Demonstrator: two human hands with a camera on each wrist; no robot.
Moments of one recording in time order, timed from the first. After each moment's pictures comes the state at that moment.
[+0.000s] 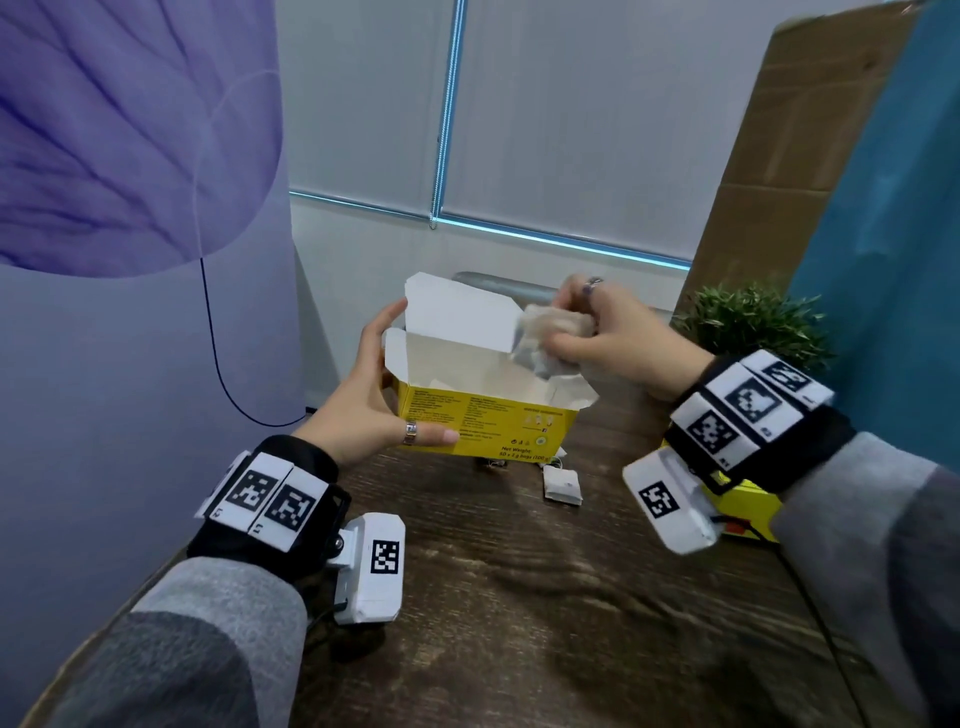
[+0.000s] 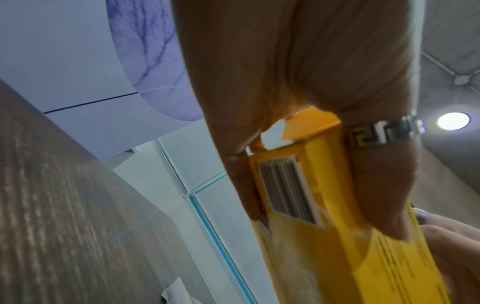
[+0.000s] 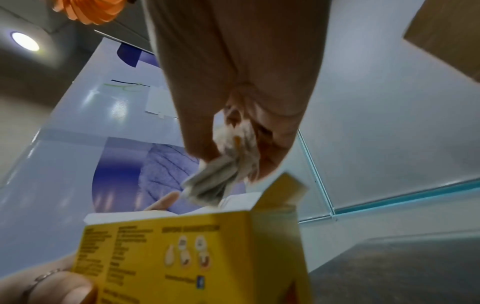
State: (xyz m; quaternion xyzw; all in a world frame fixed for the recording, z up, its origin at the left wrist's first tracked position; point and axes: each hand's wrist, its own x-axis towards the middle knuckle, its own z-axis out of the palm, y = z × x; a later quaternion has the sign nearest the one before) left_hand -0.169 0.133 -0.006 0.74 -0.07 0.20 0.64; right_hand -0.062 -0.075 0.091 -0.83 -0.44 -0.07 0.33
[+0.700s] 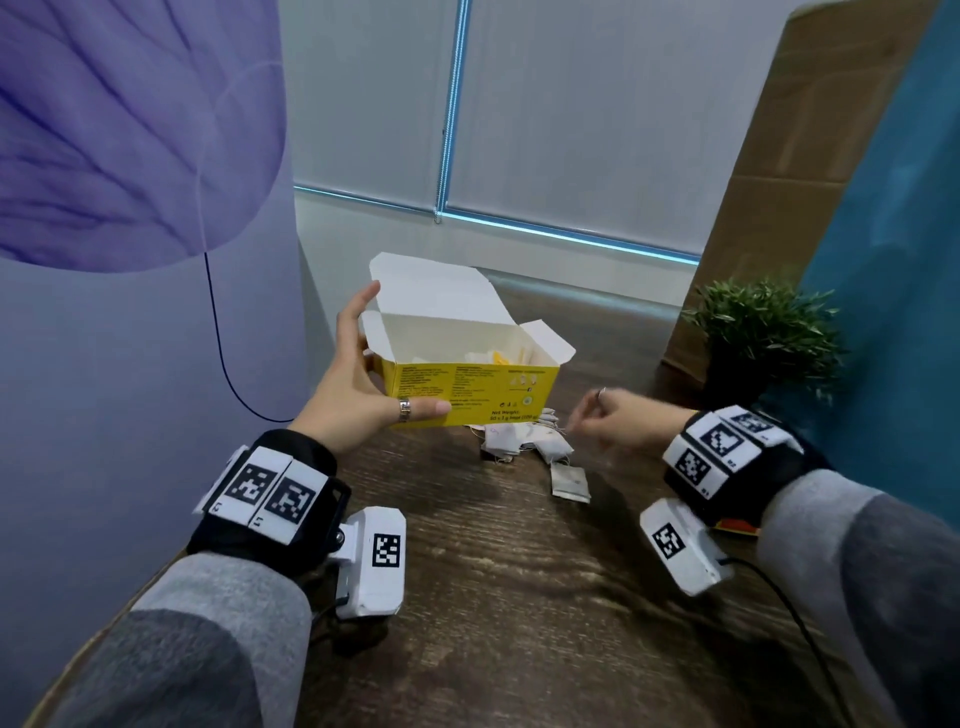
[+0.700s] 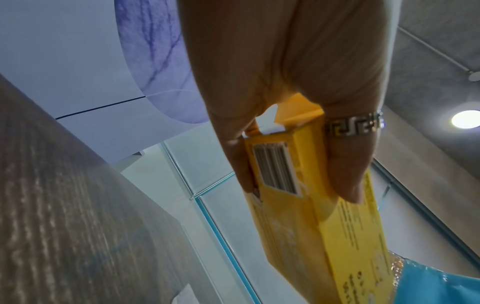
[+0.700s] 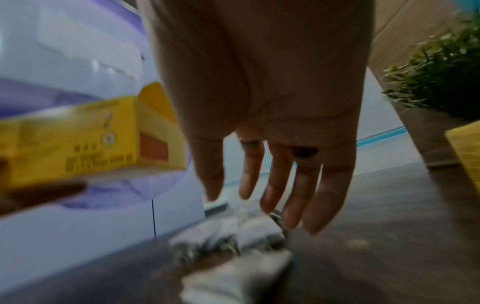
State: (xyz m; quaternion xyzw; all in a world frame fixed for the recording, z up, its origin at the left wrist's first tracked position) left_hand -0.169 0.140 -0.005 0.73 -0.04 0.27 0.63; right_hand -0.002 -0.096 0.007 -0.92 -0.26 0.16 0.25
